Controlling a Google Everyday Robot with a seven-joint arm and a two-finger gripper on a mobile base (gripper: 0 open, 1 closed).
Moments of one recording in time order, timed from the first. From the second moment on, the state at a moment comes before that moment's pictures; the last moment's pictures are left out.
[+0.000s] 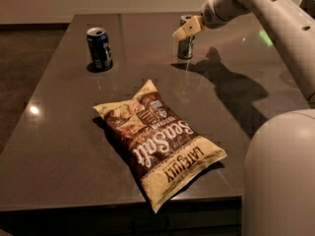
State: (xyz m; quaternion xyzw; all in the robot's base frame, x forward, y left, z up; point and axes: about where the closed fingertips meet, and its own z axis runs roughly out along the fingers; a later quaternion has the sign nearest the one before) arm 0.816 -0.141 0.923 -0.29 0.86 0.06 0.40
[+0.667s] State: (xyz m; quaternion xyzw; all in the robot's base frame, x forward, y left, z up) arm 0.824 -0.121 0.919 -0.30 0.86 0.09 0.40
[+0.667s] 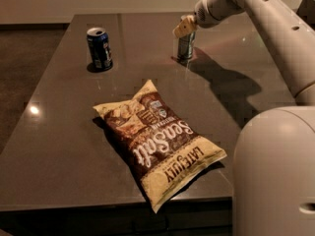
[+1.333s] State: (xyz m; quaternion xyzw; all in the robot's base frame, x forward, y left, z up) arm 0.813 -0.086 0.925 -0.33 0.85 0.14 0.40
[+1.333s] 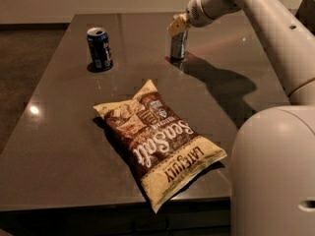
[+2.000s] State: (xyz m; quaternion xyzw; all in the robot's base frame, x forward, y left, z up) arm 0.795 -0.011 0.934 -0.40 0.81 0.19 0.39
